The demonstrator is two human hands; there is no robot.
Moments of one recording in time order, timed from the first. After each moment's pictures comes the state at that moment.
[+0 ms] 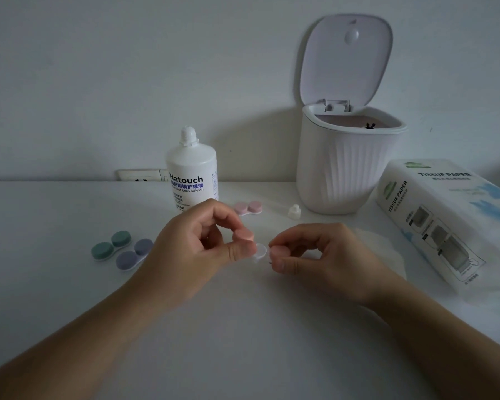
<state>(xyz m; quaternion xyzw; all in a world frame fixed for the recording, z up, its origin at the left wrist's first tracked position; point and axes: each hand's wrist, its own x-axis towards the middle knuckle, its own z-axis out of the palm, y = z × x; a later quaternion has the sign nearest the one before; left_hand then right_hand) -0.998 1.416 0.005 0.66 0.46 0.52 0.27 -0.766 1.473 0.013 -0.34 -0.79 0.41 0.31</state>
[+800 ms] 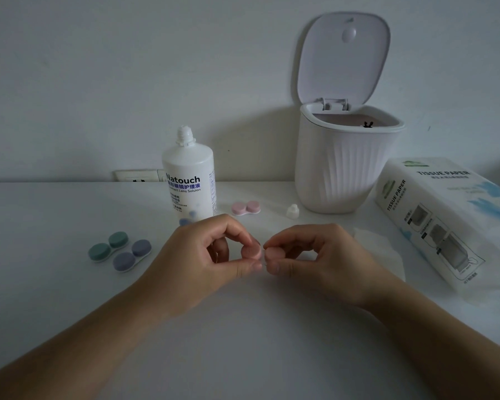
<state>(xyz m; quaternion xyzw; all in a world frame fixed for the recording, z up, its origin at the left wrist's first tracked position) -0.992 1.411 0.004 0.71 0.51 0.45 0.21 -0.768 1.473 0.013 -0.32 -0.81 0.39 0.29</state>
